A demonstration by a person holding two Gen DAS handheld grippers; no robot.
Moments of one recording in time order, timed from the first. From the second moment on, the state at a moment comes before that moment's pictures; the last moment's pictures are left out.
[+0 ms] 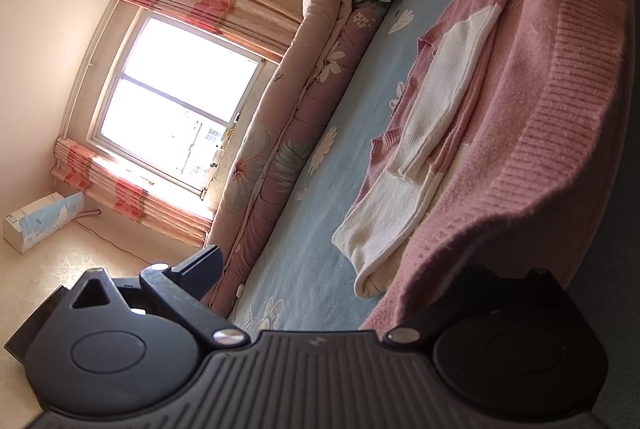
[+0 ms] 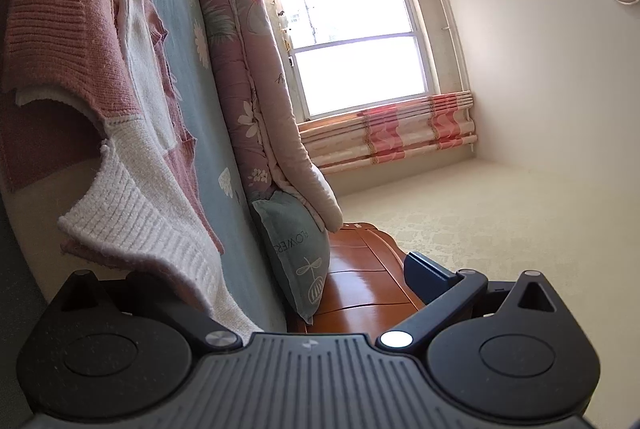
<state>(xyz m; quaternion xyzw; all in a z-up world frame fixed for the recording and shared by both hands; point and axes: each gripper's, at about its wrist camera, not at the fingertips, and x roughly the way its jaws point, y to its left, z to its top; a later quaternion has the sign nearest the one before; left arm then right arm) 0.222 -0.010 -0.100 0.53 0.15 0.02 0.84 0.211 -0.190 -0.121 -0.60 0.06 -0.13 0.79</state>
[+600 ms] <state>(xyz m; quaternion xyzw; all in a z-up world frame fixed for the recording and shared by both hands) 0.222 -0.010 -0.144 0.58 0.20 -0.09 0.79 0.229 -0.193 -0.152 -0.63 0.09 -0.04 0.77</state>
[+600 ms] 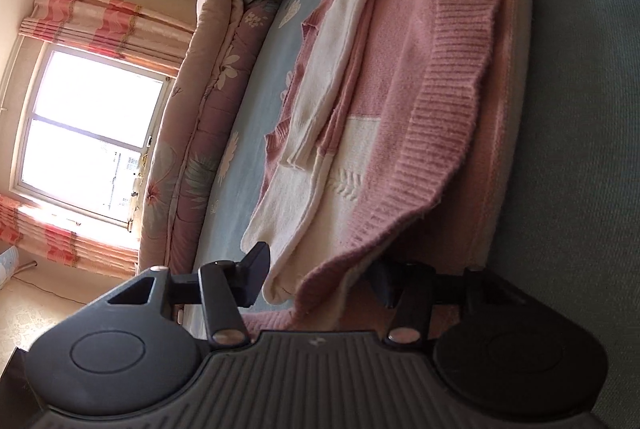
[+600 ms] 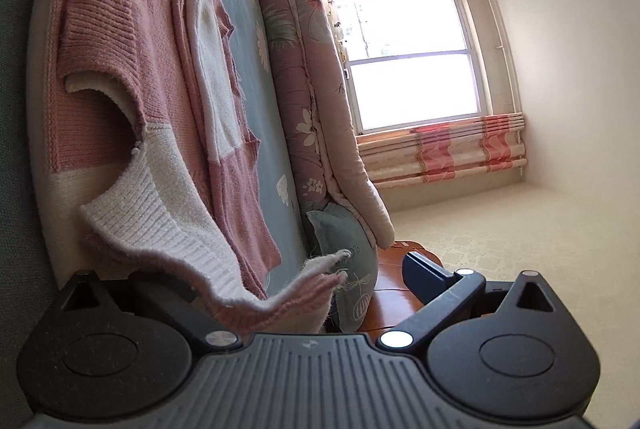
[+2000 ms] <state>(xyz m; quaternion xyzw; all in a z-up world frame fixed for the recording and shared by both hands) 0.265 0.010 -0.108 0.54 0.18 -0.06 0.82 0.271 -0.179 -0.112 -0.70 0.12 0.05 0.70</state>
